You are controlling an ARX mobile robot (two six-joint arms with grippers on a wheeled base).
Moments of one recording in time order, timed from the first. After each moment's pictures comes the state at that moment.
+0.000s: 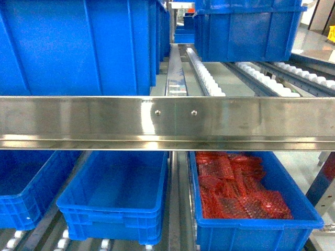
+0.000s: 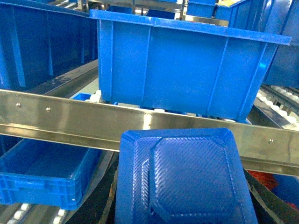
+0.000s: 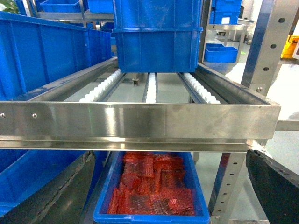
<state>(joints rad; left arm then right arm) -0.35 0.22 0.20 -0.05 -0.44 -0.15 0.00 0.00 0.01 0.00 0.00 0.00</state>
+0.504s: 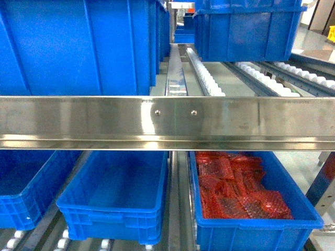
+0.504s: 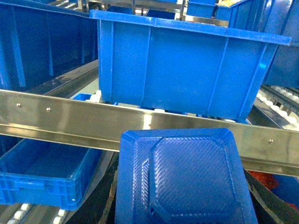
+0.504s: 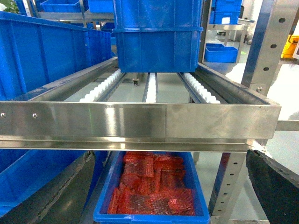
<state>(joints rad) -0.35 0.22 0.20 -0.05 -0.44 -0.15 0.00 0.00 0.01 0.00 0.00 0.00</state>
